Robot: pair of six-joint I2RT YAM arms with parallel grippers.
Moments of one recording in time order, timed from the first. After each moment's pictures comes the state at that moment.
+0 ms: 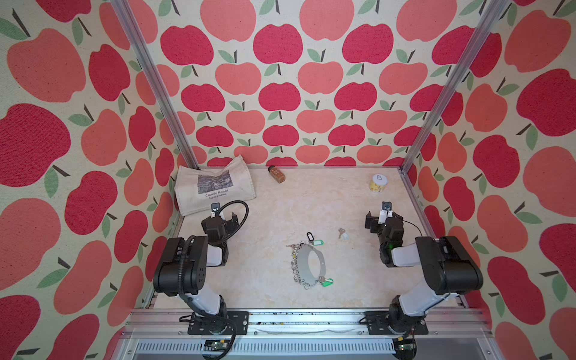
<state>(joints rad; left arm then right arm) 0.04 1.63 0.38 0.89 -0.16 0.00 0.12 1.62 0.36 0.97 0.23 -0.11</state>
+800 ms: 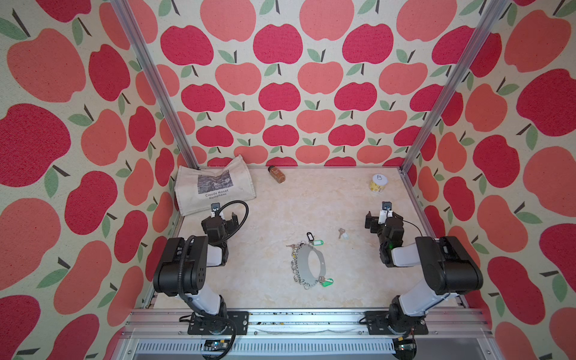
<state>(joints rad) 0.04 1.63 0.38 0.89 -0.15 0.00 0.12 1.62 0.36 0.97 0.23 -0.11</state>
